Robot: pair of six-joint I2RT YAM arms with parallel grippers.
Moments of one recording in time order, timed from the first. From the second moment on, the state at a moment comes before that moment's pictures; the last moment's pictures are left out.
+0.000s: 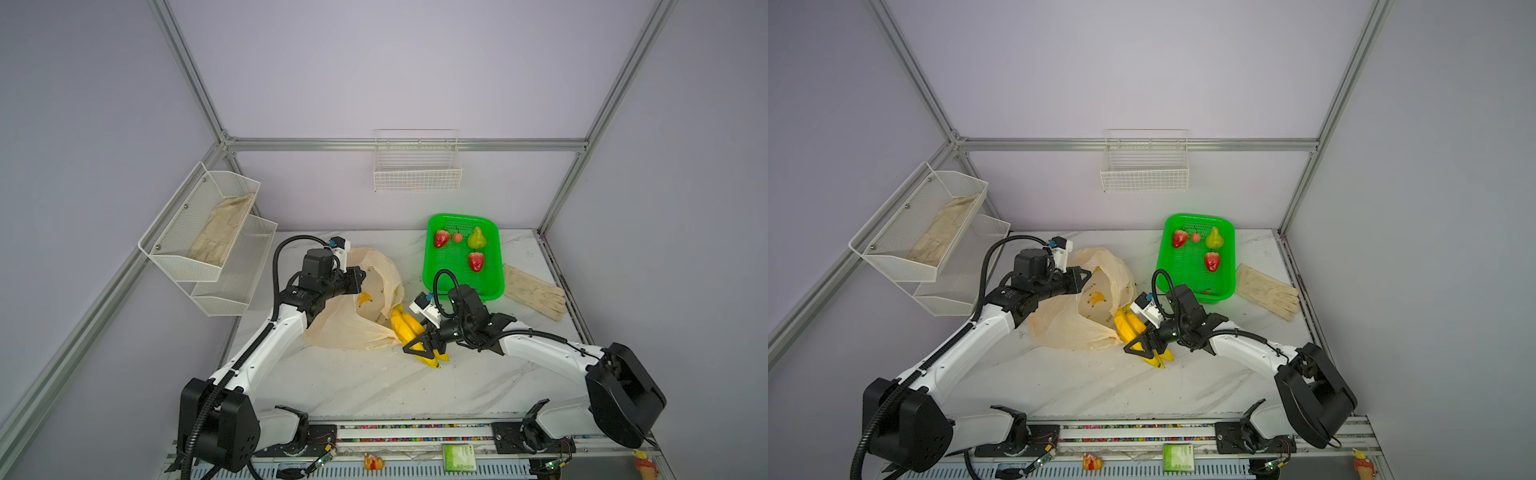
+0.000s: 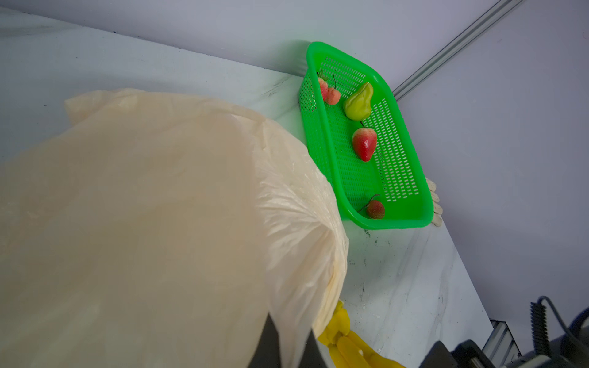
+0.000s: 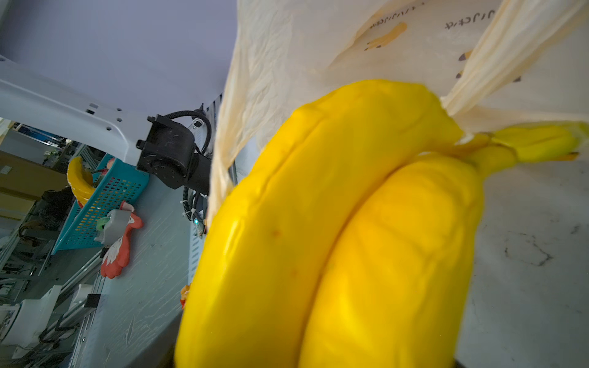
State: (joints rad) left arm -0.28 1.29 1.04 -0.30 0.30 -0.41; right arm 0.69 1.34 0.75 -0.06 -0.83 0.13
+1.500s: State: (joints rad) left arm -0.27 1.30 1.04 -0.33 0.46 -0.34; right arm 0.64 1.42 0.81 0.05 -0.57 0.14
